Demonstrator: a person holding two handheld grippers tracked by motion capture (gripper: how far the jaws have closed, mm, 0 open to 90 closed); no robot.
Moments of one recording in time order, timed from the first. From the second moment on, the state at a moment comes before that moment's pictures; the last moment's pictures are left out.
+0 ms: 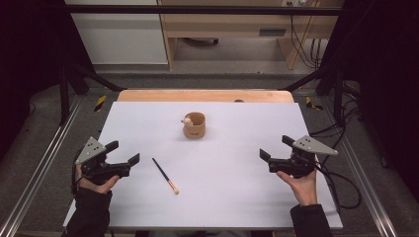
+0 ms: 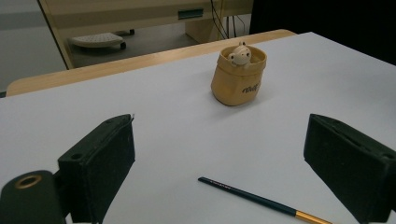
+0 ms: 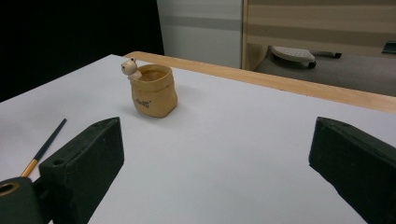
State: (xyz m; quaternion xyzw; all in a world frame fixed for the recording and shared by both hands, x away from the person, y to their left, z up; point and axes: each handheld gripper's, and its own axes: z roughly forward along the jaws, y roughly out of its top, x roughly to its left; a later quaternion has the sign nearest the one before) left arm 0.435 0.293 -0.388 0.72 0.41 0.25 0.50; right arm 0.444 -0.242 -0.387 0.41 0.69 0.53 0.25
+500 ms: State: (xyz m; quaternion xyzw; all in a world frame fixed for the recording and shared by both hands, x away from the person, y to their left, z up) left arm 0.435 0.276 -0.397 0.74 0.41 0.24 0.48; right arm 0.442 -0.240 -0.387 0.41 0.70 0.53 0.26
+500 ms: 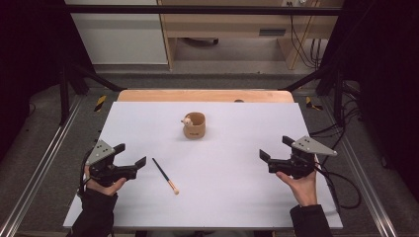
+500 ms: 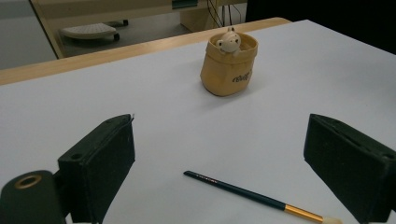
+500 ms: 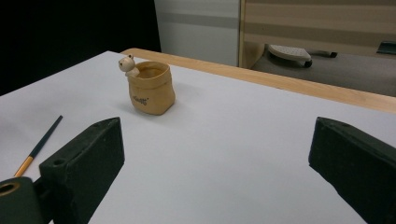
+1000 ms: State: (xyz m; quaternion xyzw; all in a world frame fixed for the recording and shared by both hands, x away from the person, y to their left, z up) left arm 0.439 0.247 -0.414 0.76 0.41 0.22 0.45; right arm 0.442 -0.232 -0.388 0.41 0.71 0.52 0.26
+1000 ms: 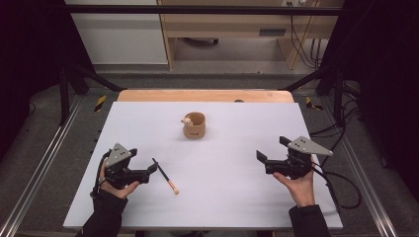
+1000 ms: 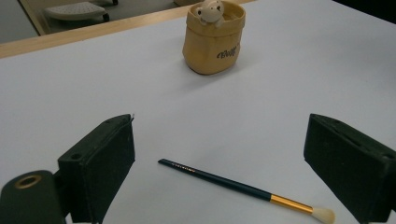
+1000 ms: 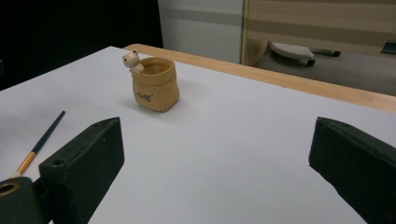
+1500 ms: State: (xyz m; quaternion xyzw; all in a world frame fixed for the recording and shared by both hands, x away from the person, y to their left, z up) left arm 0.443 0.230 -0.437 0.78 0.42 0.21 0.42; right arm 0.443 -0.227 -0.391 0.41 0.71 0.51 0.25
